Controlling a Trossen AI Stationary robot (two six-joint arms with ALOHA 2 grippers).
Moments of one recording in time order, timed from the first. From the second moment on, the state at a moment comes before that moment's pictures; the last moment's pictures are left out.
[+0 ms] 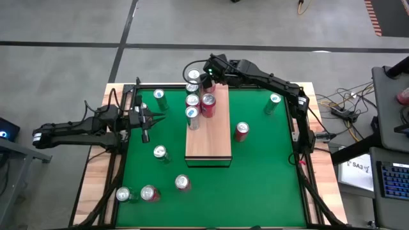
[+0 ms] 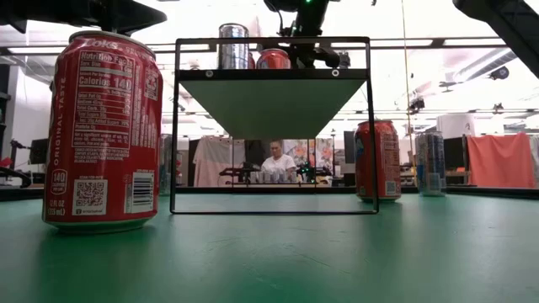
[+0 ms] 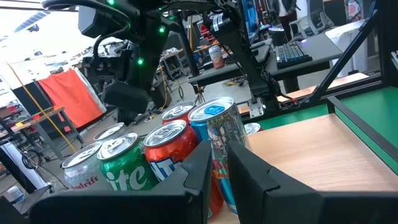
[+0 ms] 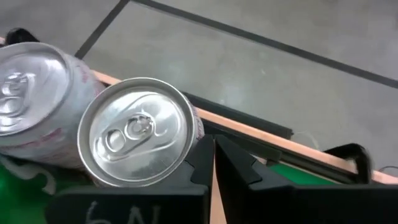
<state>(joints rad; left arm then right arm) 0.13 0.48 0.47 0.04 -0.07 0.38 -0.39 2.03 2.20 -1.11 0.51 0.64</state>
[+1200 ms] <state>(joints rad) 0.12 0.49 0.47 -0.02 -0.06 0.05 -0.20 1.86 2.21 -1.56 0.46 0.68</state>
